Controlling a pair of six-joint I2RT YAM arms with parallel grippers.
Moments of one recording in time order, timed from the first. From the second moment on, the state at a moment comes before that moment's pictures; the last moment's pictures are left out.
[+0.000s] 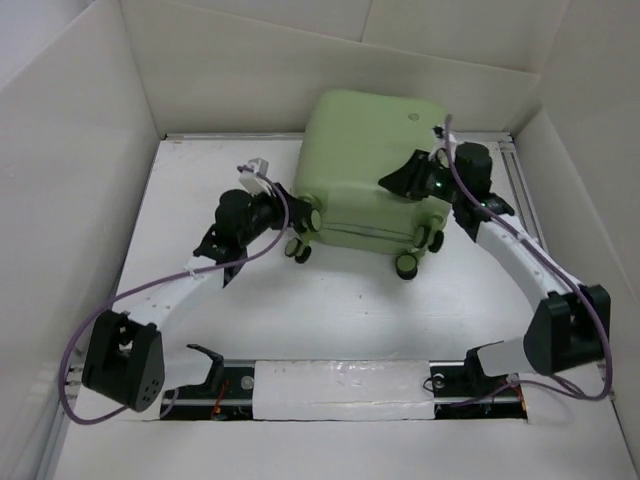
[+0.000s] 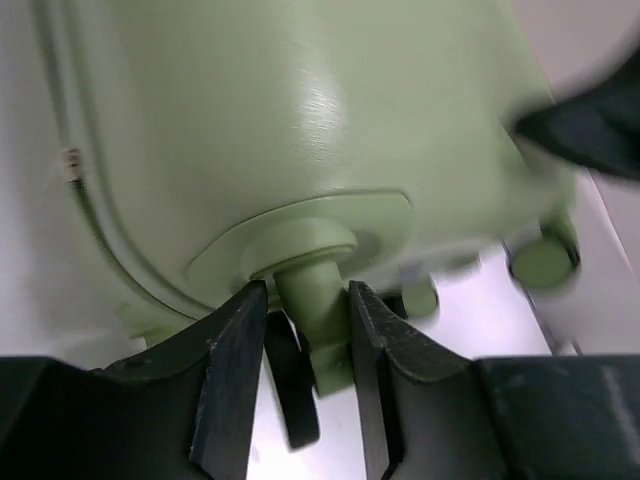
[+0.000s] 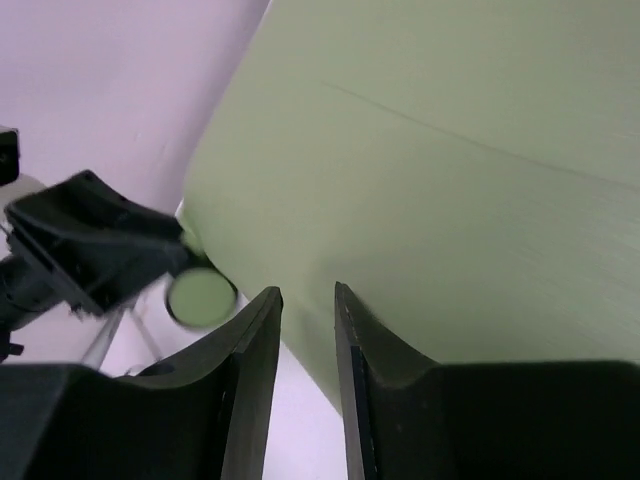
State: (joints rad) left arm -0.39 1.24 0.75 0.30 0.23 -0.58; right arm 0.21 1.36 1.09 0.00 -0.56 0.55
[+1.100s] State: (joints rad) left arm -0.61 0.93 0.69 -0.03 0.18 -0.62; right arm 0.39 0.16 0.26 -0.29 0.15 0.75
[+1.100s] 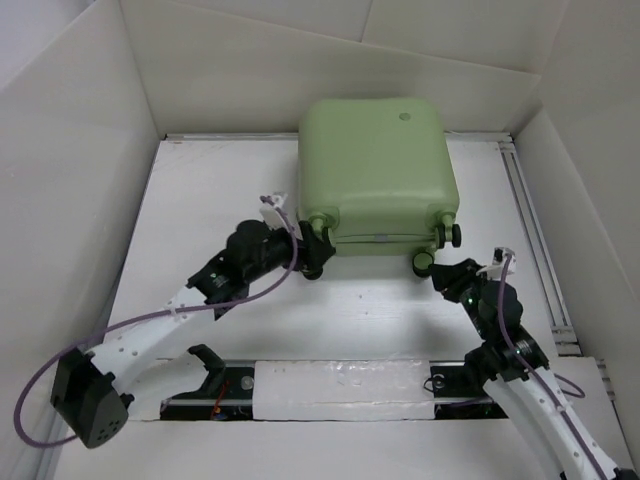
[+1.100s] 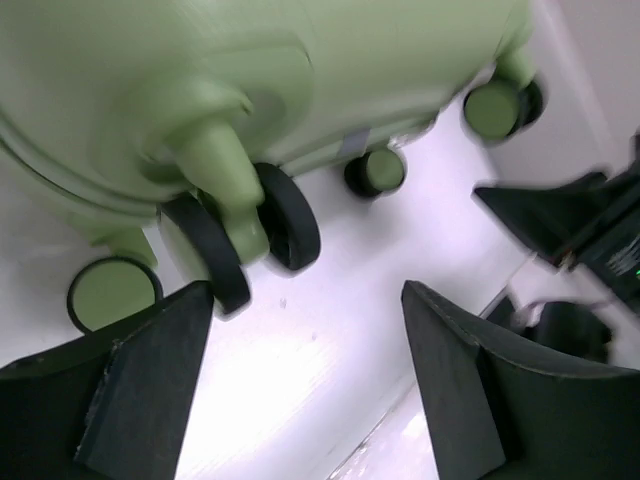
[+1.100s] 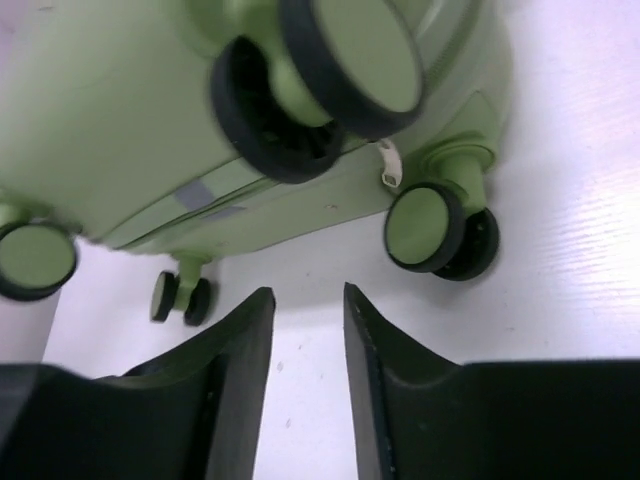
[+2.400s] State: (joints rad) left arm -0.84 1.18 0.82 -0.04 -0.38 -0.57; right arm 0.36 0.92 0.15 0.60 0.31 0.71
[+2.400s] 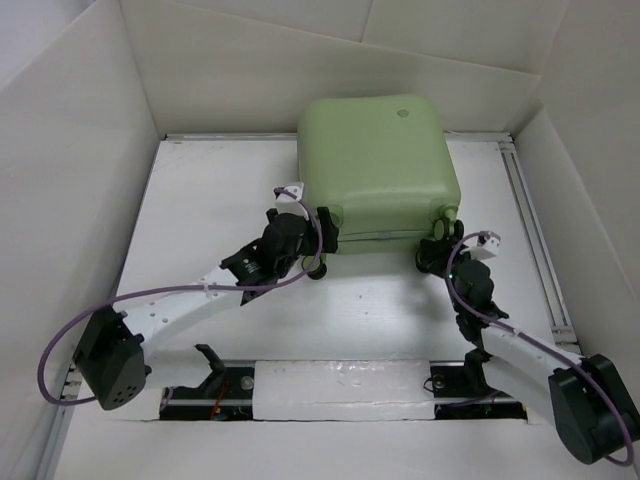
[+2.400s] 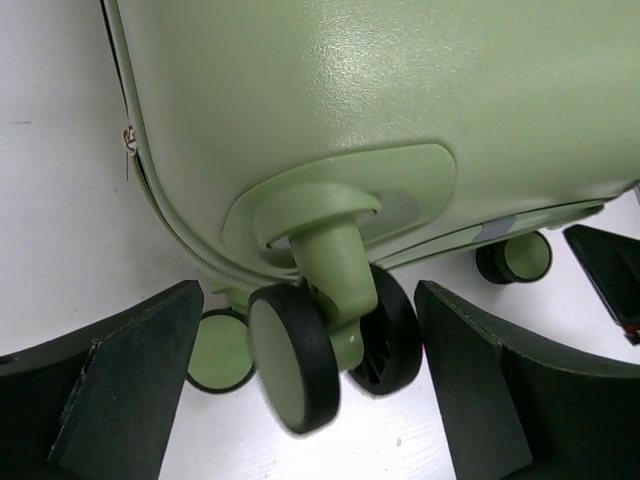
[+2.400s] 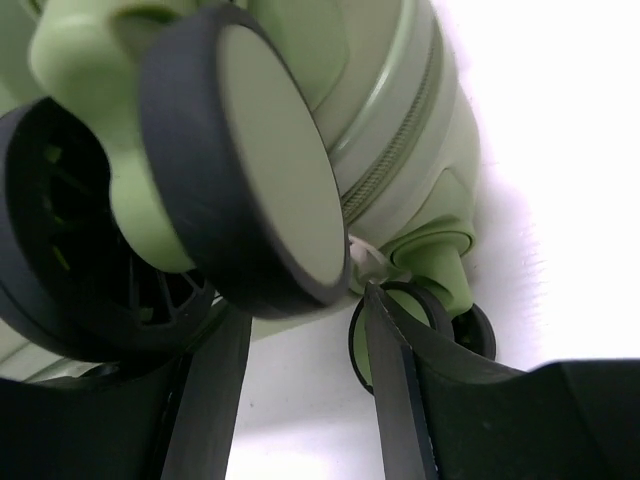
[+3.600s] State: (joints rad) left arm -0.67 1.14 0.77 -0.06 -0.20 -0.61; right arm 0.44 0.77 0.05 0.81 0.34 0.82
